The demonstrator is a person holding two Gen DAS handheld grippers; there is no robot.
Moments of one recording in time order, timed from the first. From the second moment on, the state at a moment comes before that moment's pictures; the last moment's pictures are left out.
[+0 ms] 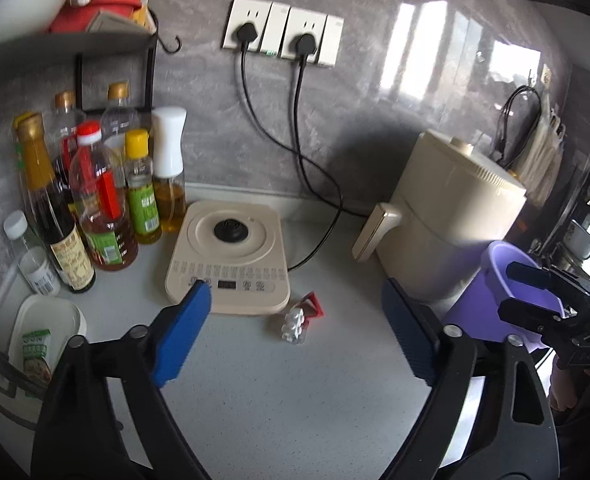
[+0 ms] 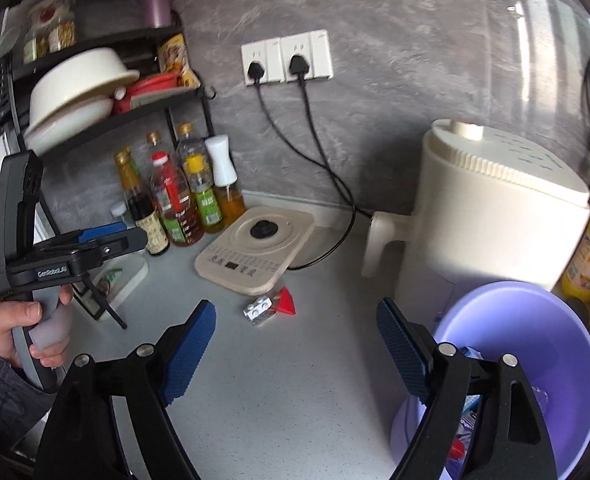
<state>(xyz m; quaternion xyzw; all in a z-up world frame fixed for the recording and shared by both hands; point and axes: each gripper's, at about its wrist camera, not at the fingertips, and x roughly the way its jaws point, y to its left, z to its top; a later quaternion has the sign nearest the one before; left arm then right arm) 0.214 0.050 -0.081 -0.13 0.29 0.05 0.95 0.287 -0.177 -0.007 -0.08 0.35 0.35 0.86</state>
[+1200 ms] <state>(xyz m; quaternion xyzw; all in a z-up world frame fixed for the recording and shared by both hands) 0.332 0.055 -0.238 -0.16 0.45 0.00 0.88 0.360 -0.110 -0.115 -0.10 0.47 0.34 0.81</state>
